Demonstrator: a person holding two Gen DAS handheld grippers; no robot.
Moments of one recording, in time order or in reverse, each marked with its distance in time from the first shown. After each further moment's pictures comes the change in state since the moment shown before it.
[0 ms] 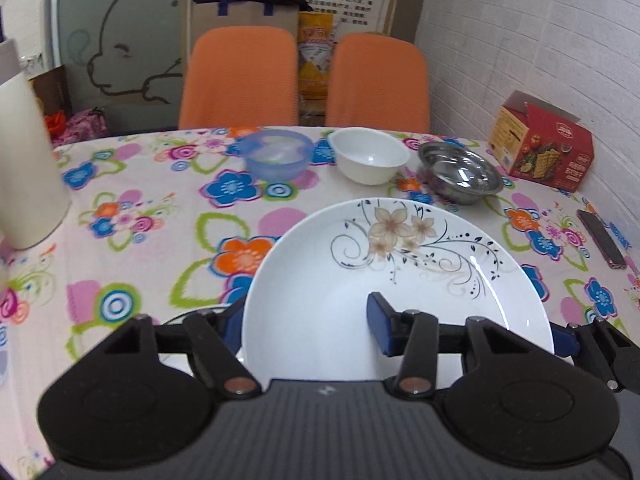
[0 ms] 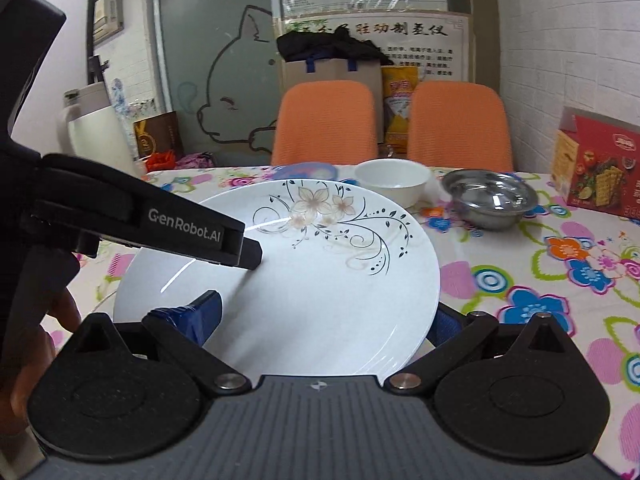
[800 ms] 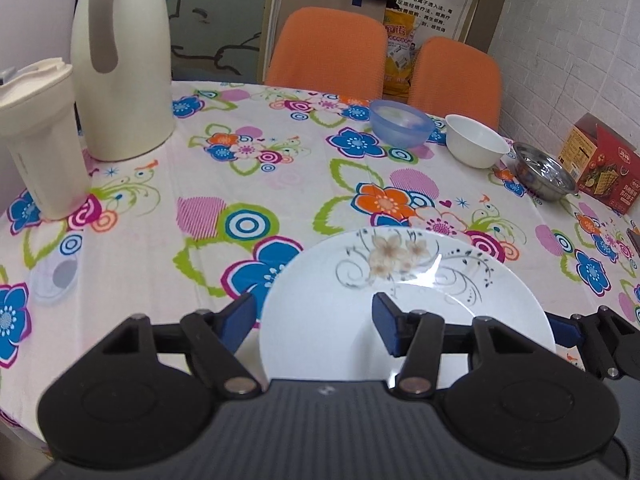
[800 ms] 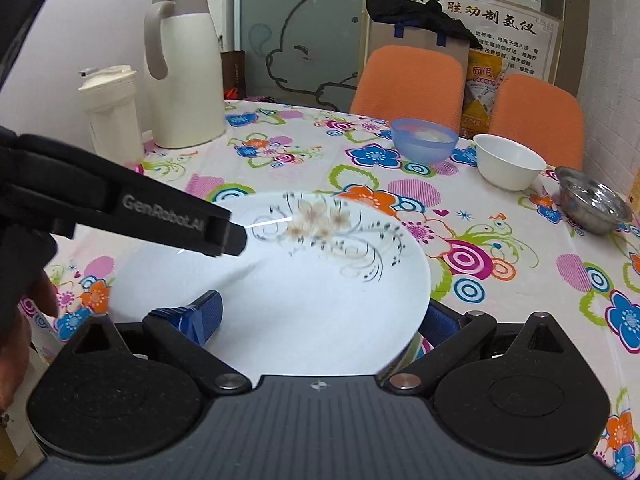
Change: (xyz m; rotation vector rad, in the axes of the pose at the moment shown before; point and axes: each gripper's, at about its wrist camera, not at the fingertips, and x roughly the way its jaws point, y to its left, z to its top) left arm -0.016 0.098 -0.056 -0.148 0.002 0.080; right arm 0.036 0.087 -0.026 -0.181 0.107 0.063
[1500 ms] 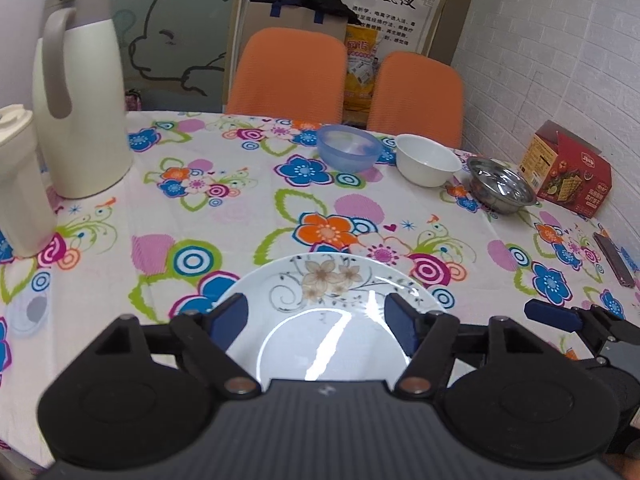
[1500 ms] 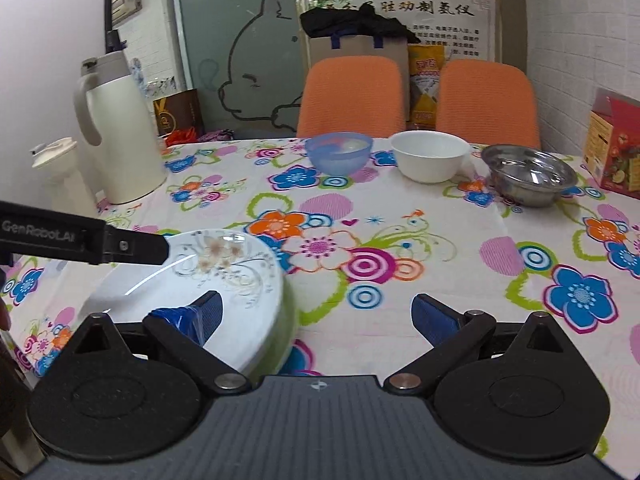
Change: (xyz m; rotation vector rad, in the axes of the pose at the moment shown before) left arm -0.010 -0.040 0.017 0.055 -0.038 -0.089; right arm -0.022 -0.092 -0.001 0.179 -0.054 -0.037
